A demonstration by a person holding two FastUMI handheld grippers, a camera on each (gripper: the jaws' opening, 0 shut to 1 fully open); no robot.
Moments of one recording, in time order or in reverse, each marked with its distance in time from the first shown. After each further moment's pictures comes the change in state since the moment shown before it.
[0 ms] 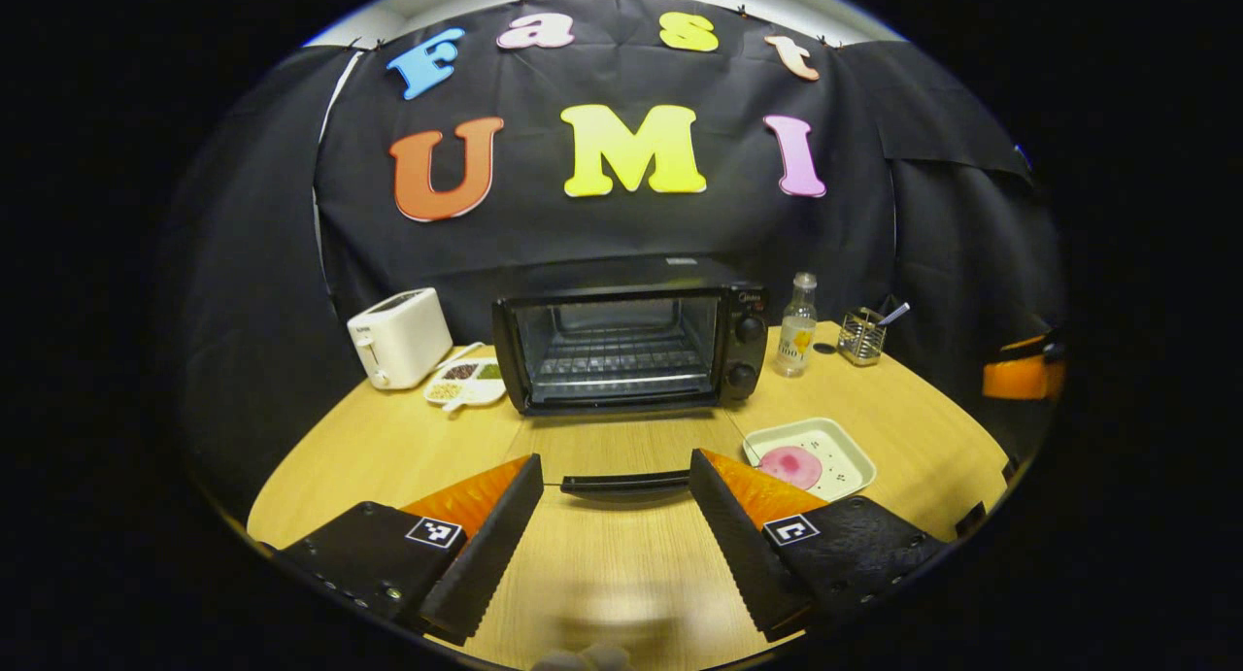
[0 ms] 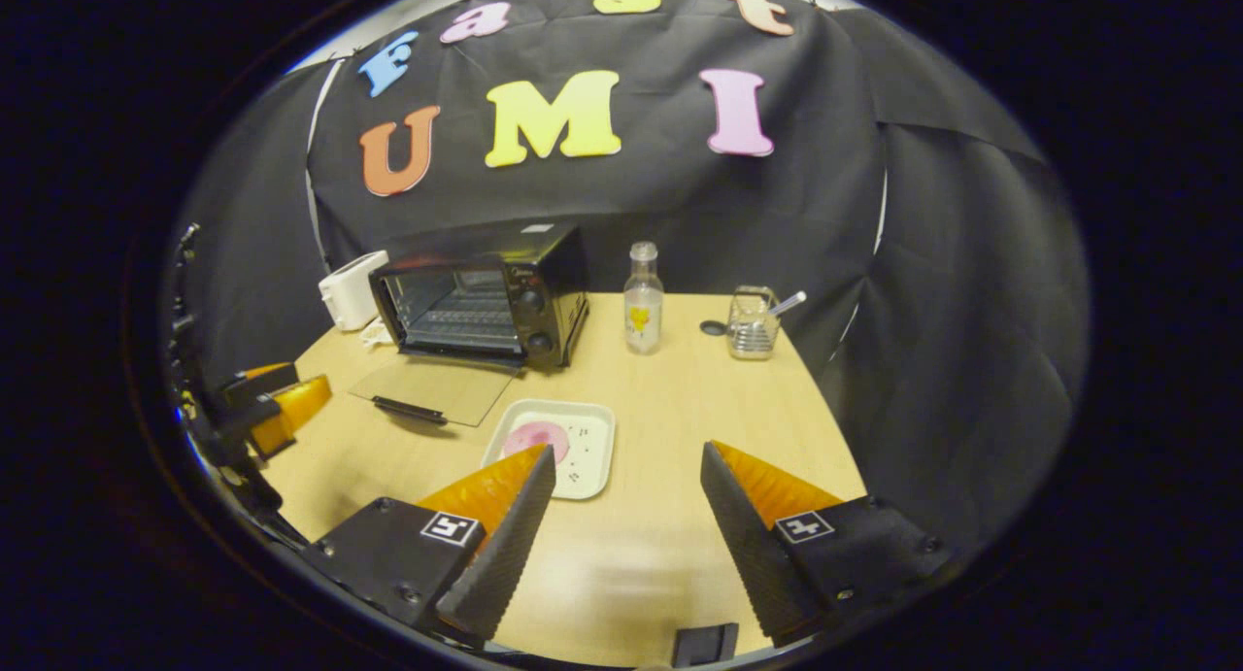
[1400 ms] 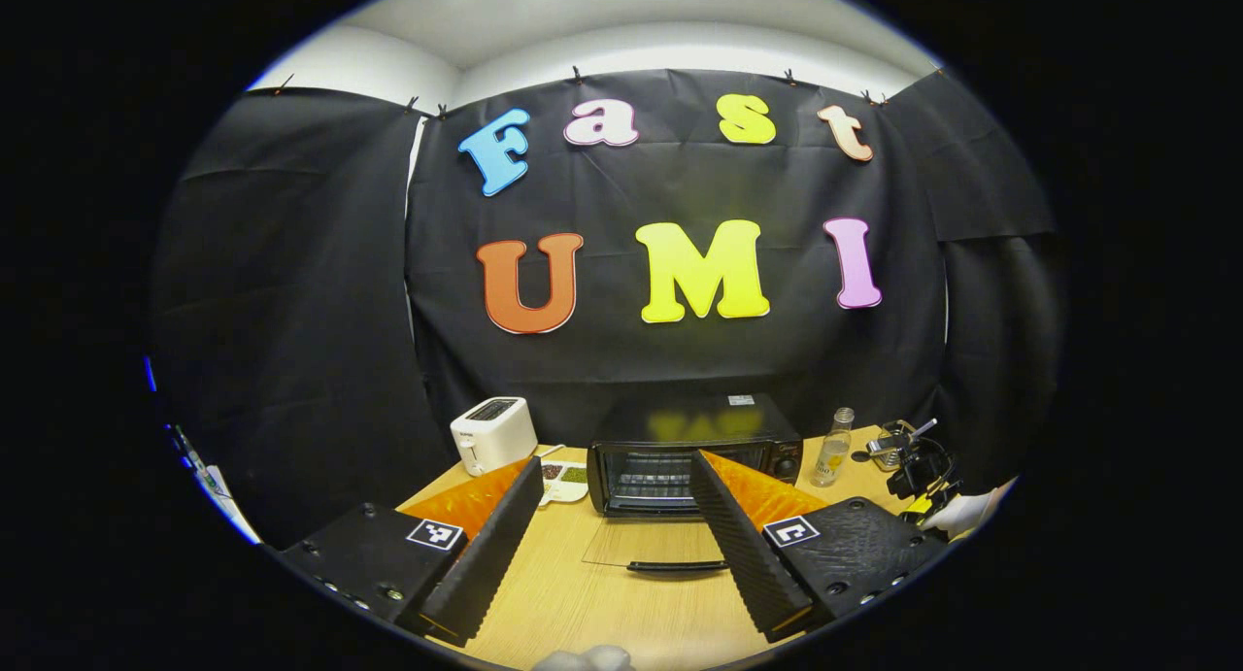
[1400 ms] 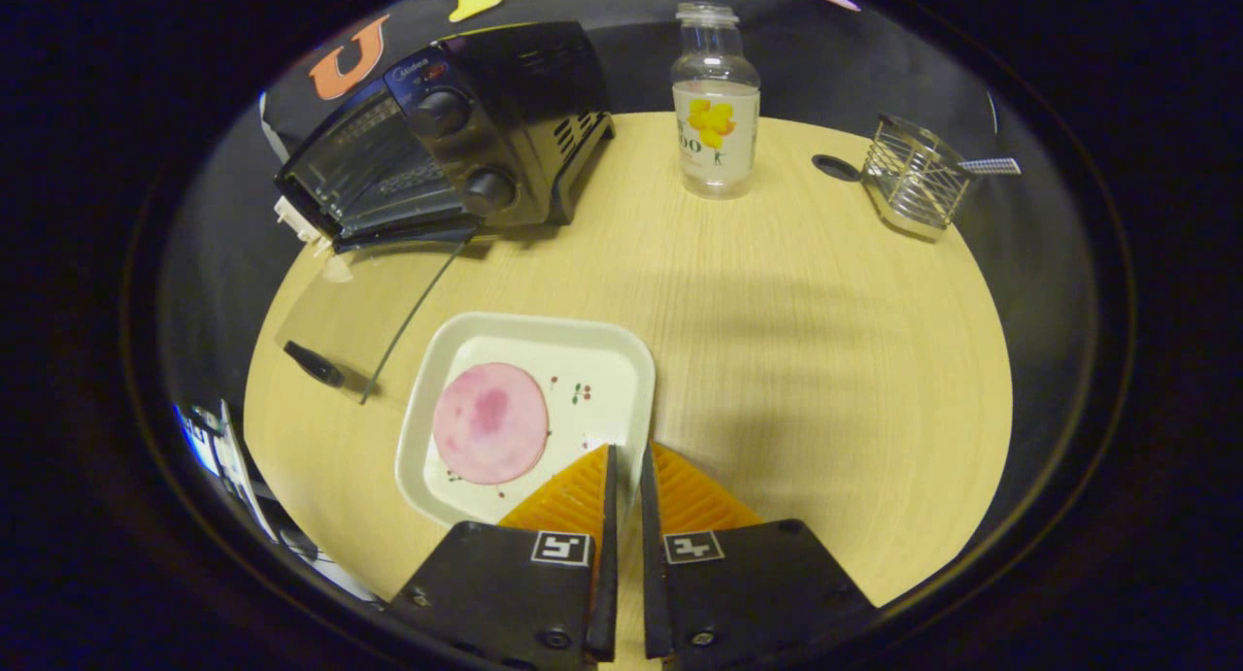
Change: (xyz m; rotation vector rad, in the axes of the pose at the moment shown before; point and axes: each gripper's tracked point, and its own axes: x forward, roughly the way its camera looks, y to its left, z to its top) left arm -0.070 0.039 0.135 -0.035 -0.207 0.208; right arm 0.187 0.012 -0.068 -0.008 0.545 0.107
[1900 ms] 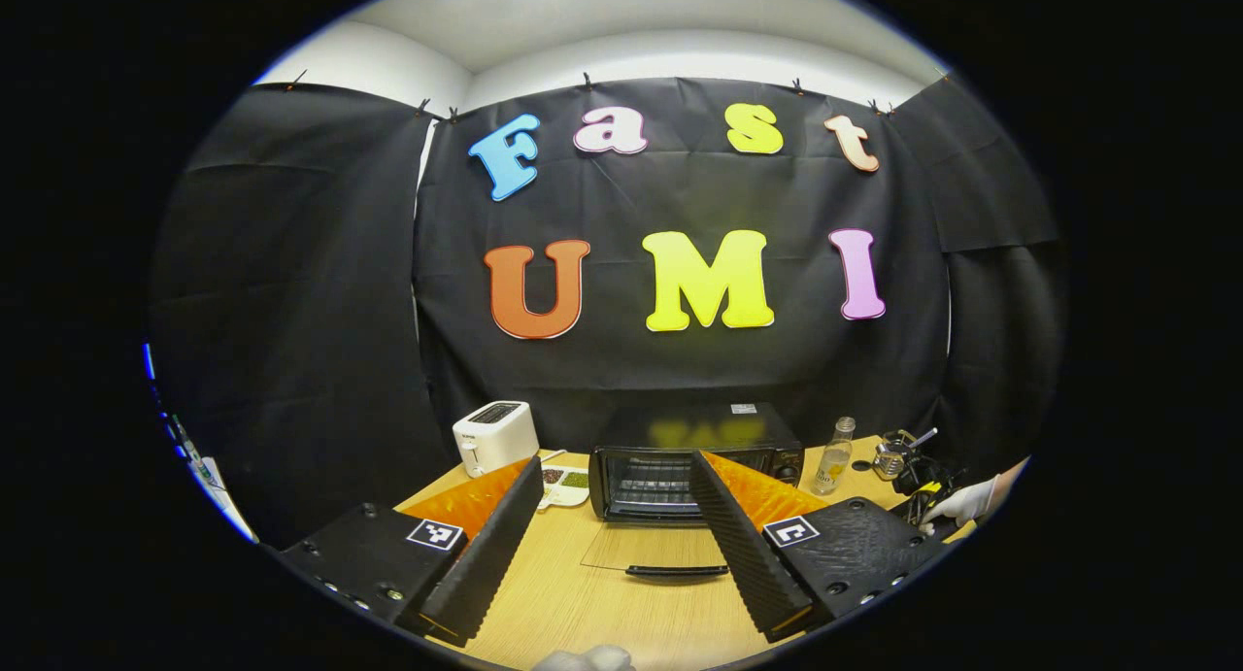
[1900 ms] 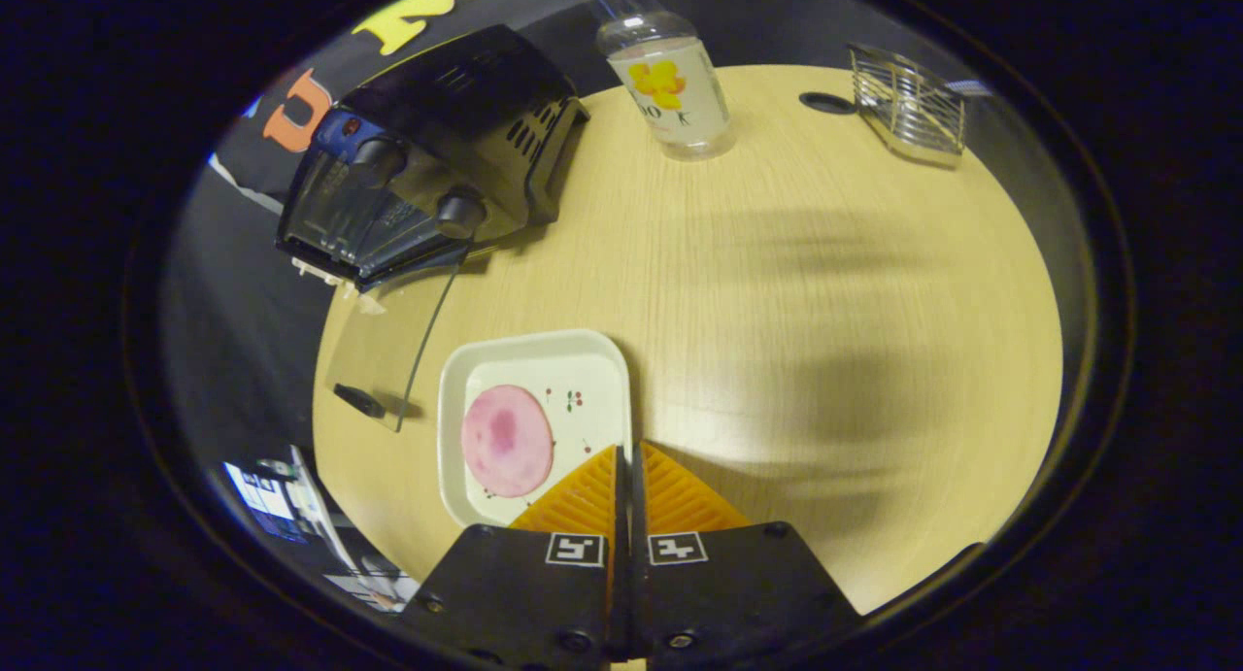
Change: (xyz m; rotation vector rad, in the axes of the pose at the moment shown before) left arm -0.005 0.007 0.002 -0.032 -0.033 0.023; right arm -0.002 0.004 -0.004 0.217 0.116 0.248
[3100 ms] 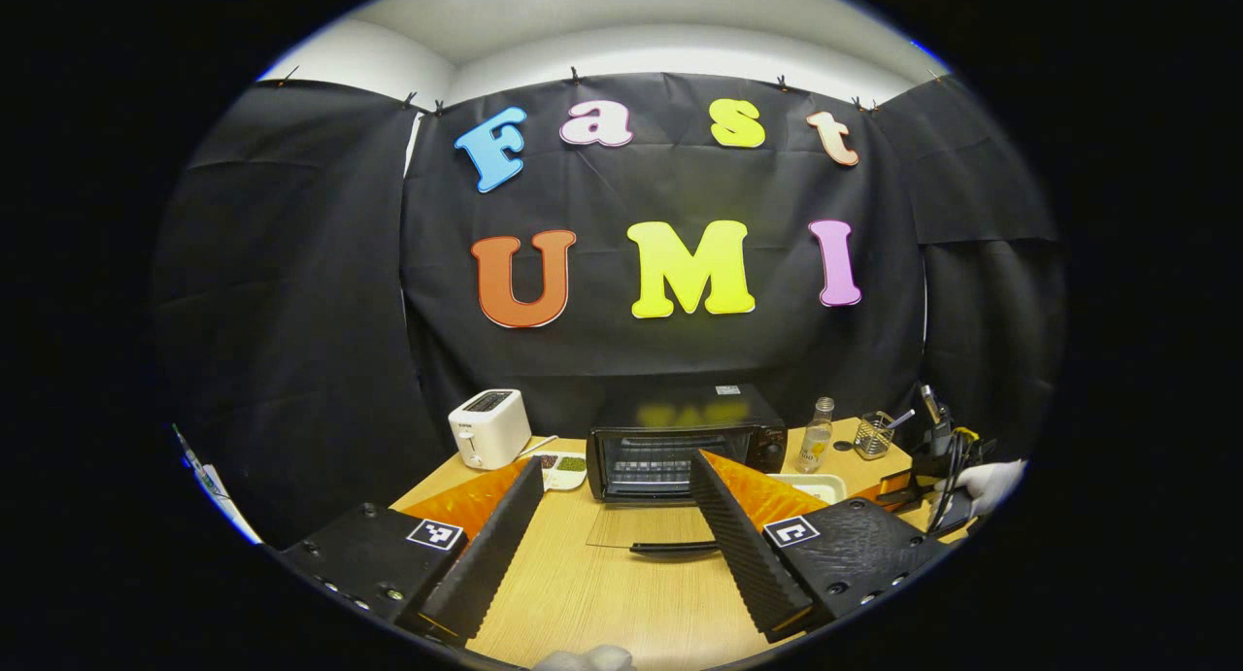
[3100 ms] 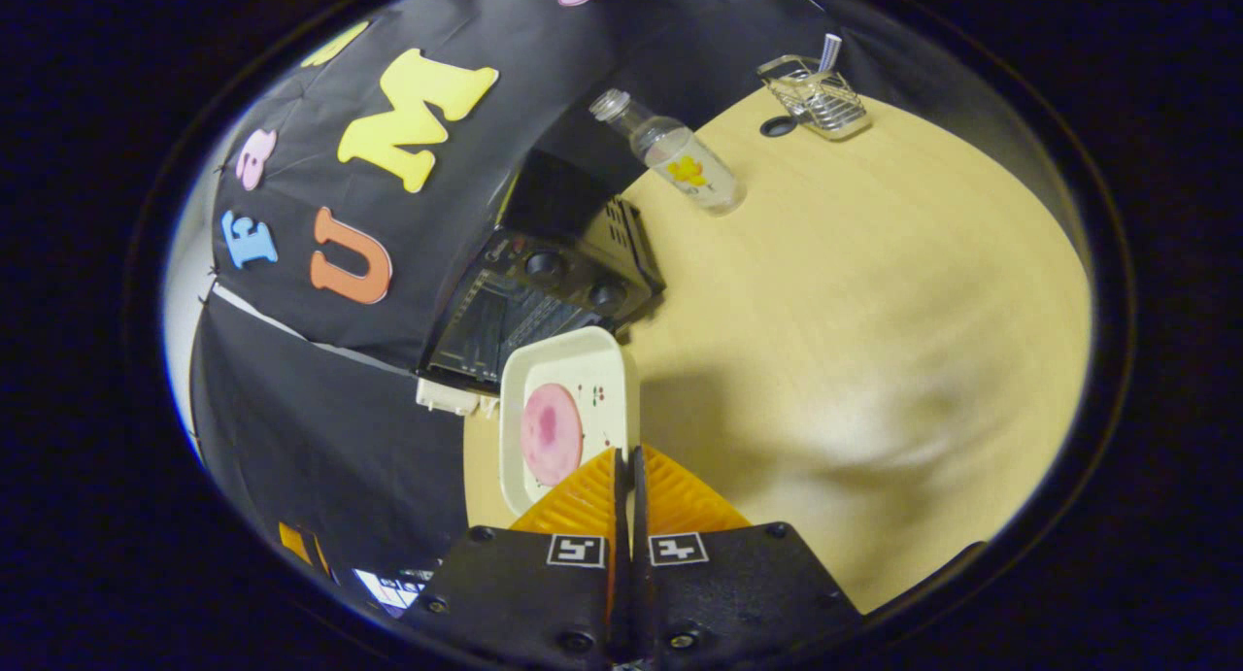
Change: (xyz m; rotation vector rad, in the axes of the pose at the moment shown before) left arm -0.034 0.013 -0.006 0.022 0.051 -0.093; right arm -0.072 0.127 -0.019 0.331 -0.334 0.270
